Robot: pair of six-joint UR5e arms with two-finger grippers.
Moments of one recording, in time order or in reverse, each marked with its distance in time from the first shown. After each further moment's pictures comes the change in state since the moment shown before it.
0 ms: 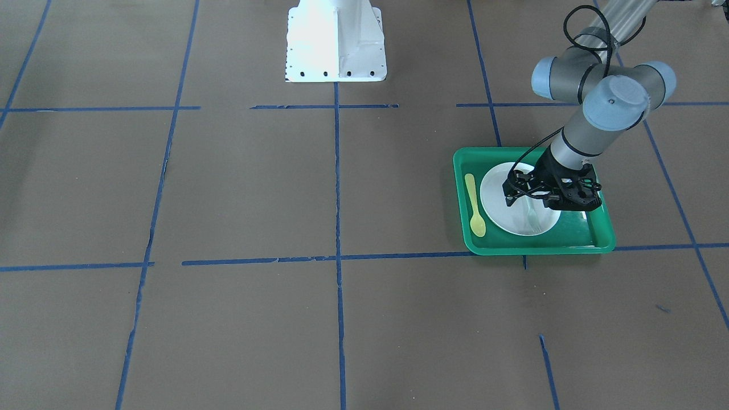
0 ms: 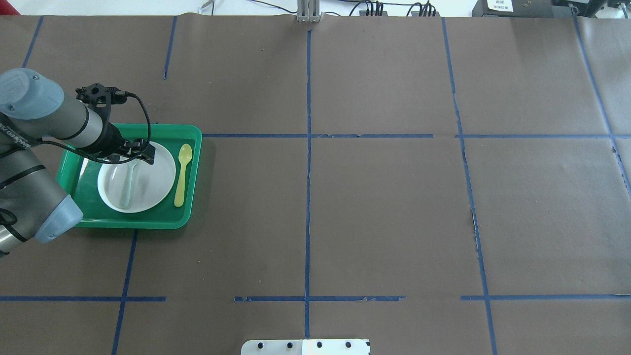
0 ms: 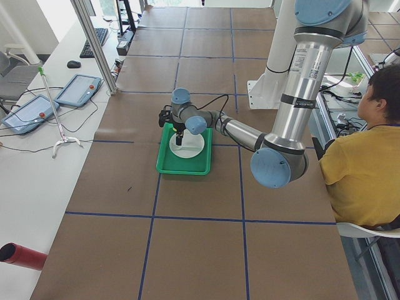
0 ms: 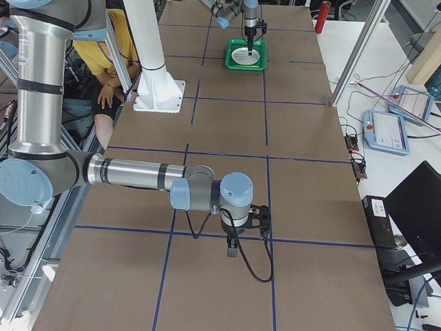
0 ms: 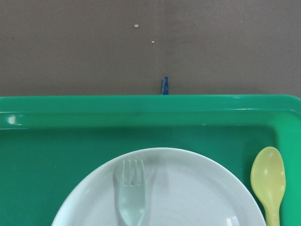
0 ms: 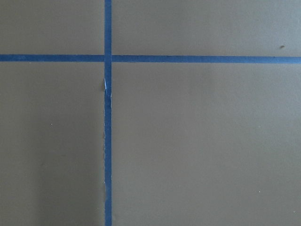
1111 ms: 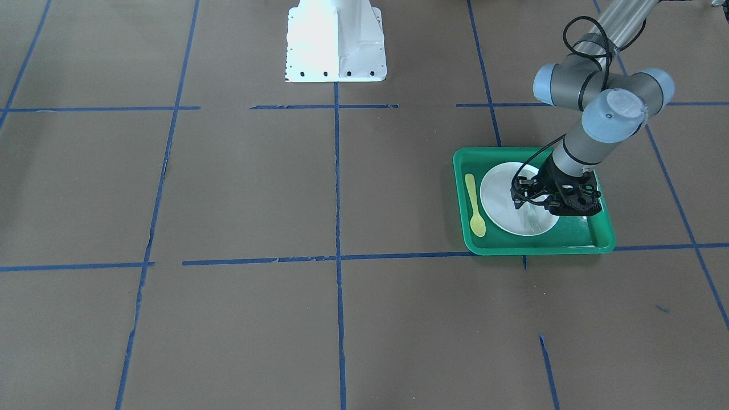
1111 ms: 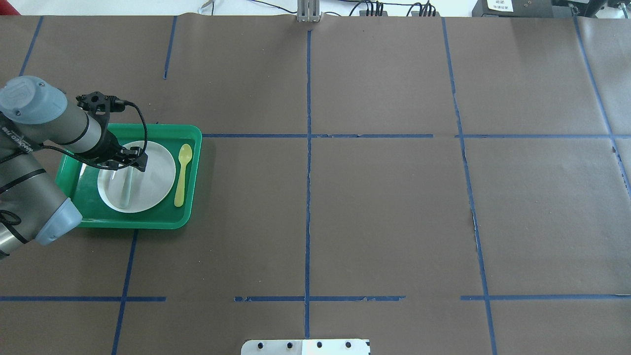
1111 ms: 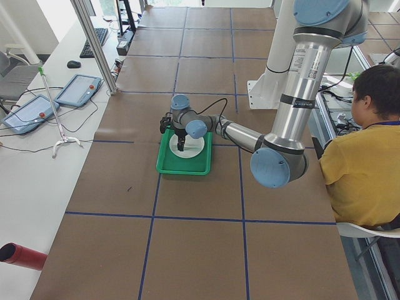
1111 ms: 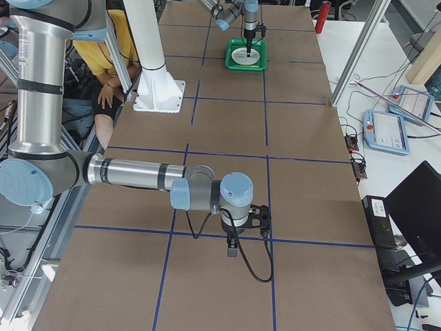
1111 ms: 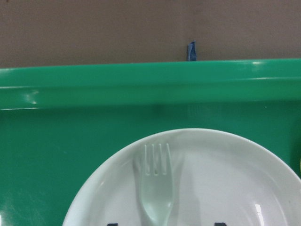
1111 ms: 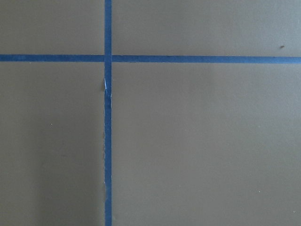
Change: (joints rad) left arm 0.004 0.008 0.042 0.004 -0.002 0.035; right arm 0.000 0.000 0.000 0.000 0.000 0.000
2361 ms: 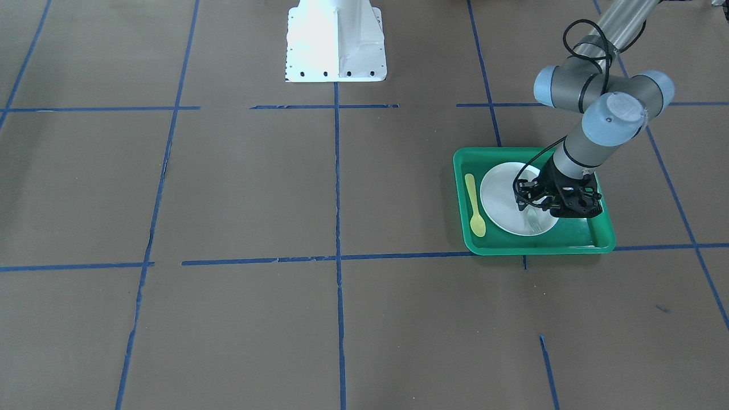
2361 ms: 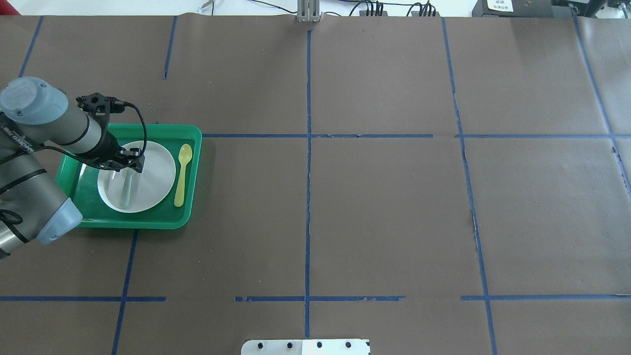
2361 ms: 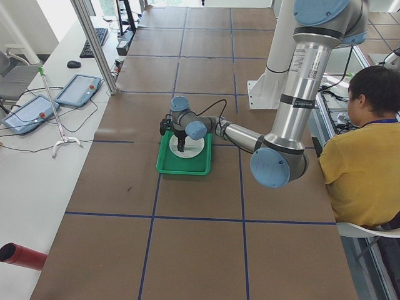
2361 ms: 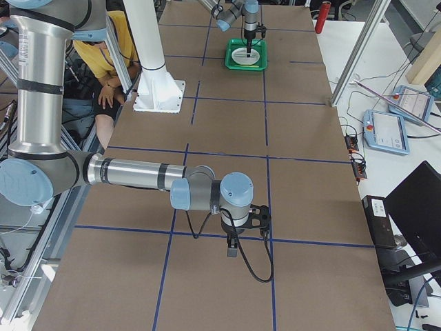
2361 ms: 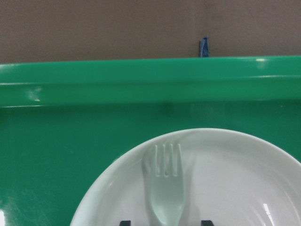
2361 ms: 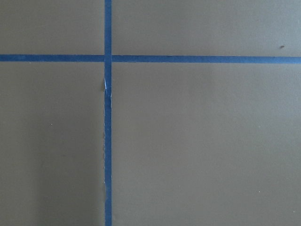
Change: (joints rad) left arm 0.000 -0.002 0.014 0.000 -0.001 0.000; right arm 0.000 0.000 0.000 0.000 0.000 0.000
